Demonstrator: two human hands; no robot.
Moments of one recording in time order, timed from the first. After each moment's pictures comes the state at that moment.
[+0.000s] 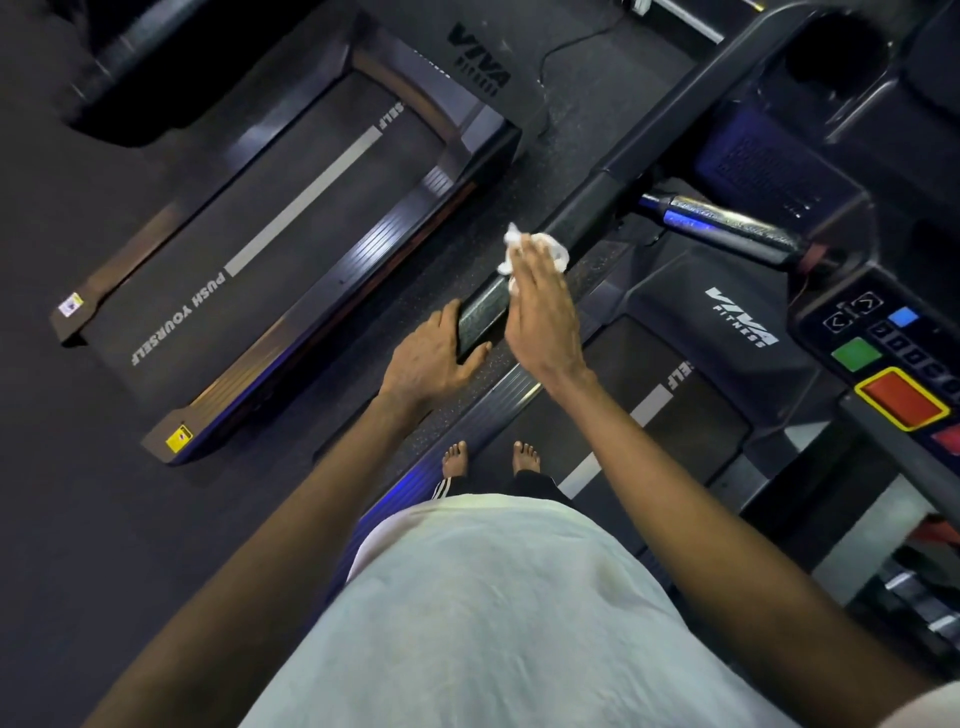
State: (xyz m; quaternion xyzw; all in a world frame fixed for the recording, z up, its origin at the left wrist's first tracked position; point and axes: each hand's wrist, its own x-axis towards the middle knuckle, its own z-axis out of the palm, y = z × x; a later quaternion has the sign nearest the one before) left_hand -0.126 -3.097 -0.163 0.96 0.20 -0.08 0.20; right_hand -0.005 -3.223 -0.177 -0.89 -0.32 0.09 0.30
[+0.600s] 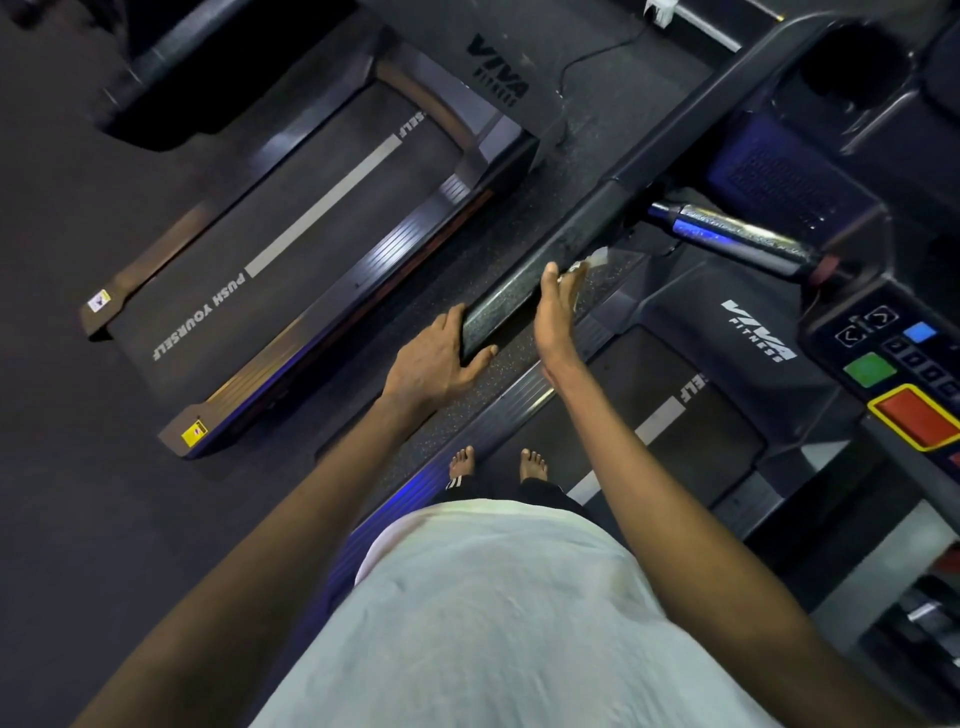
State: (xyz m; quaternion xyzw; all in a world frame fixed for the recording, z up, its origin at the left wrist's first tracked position) left_hand -0.126 -3.097 -0.164 0.96 0.21 -0.08 0.19; right_hand -0.003 -3.210 -0.169 -0.74 0.01 0.34 0.58
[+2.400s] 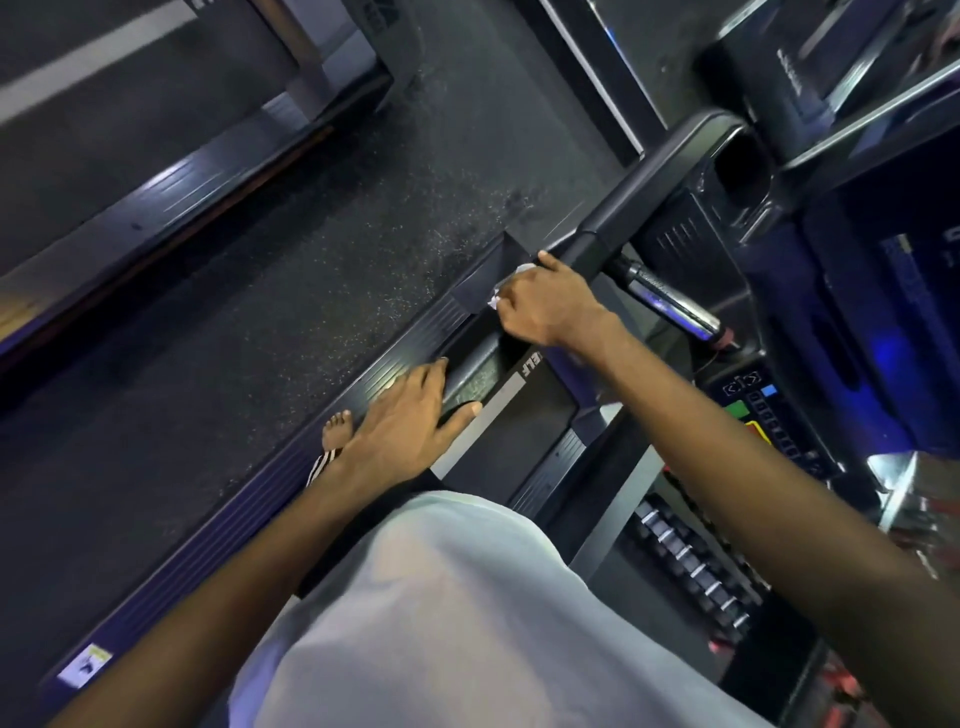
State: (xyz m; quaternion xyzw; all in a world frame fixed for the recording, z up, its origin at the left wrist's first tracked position) left_hand -0.125 -3.045 -0.189 0.89 0.11 -0.18 0.41; right_hand 0.096 -3.147 -0.149 -0.83 -0.44 0.24 -0.22
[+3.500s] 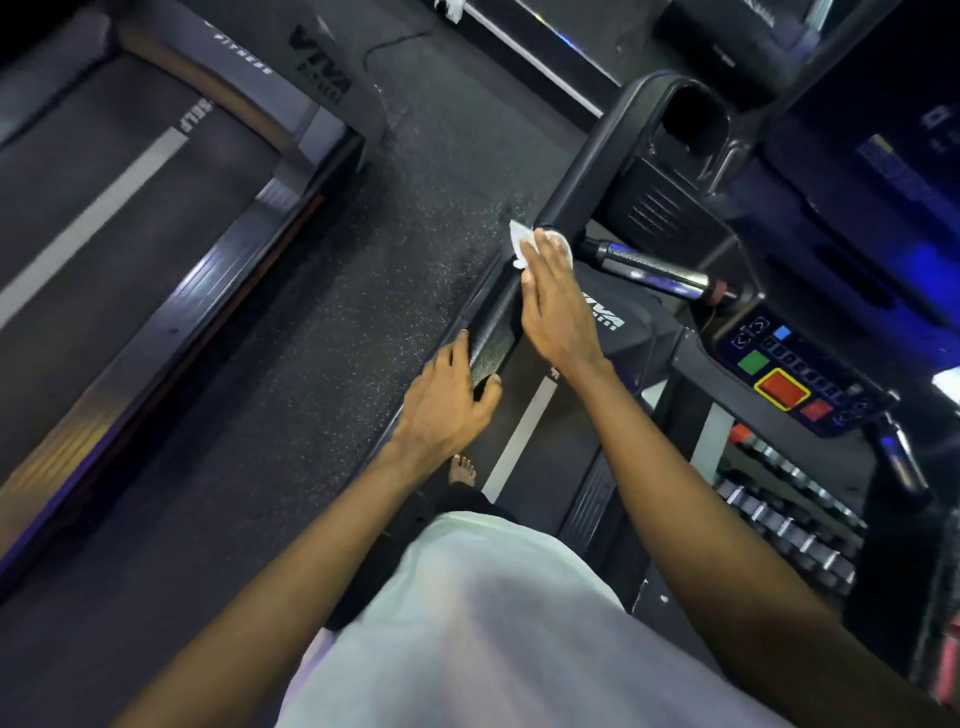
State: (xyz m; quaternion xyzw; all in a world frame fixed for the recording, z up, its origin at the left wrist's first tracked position) left_hand -0.069 -3.071 -0.161 0.91 0.11 -0.14 0.38; right_hand 0.075 -3.201 -0.160 -0.96 -0.19 0.07 0.19
